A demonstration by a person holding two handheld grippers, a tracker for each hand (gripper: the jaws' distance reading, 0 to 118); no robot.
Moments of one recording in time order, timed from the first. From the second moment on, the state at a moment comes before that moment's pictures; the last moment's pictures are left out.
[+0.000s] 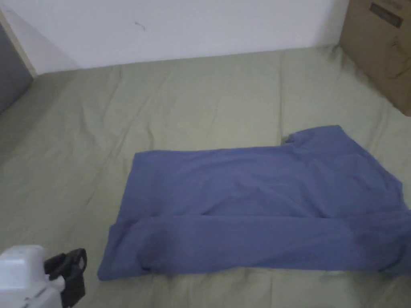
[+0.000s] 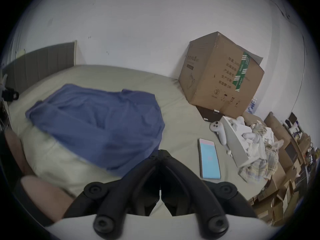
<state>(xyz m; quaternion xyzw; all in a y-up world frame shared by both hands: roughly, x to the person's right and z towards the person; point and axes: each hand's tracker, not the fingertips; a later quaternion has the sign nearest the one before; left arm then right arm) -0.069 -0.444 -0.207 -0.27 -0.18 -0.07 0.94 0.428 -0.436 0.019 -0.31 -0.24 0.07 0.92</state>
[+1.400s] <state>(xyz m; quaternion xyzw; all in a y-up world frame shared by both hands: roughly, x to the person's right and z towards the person) -0.041 -0.487 -0.274 -0.39 -0.23 -0.07 0.89 0.493 -0.521 -0.012 -0.40 -0.10 -0.07 0.91</state>
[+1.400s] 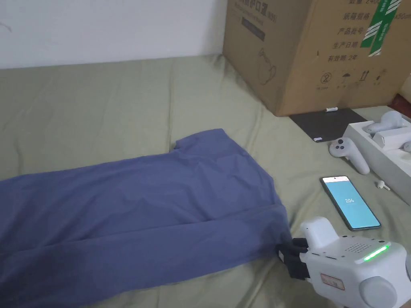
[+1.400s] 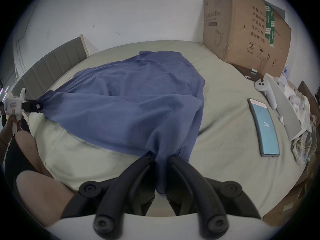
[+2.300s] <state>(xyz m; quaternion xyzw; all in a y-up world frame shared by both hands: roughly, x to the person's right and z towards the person) -0.105 -0.443 -0.188 -0.37 -0.21 -0.04 0.90 0.447 -0.450 0.063 -0.34 -0.17 0.00 0.92</state>
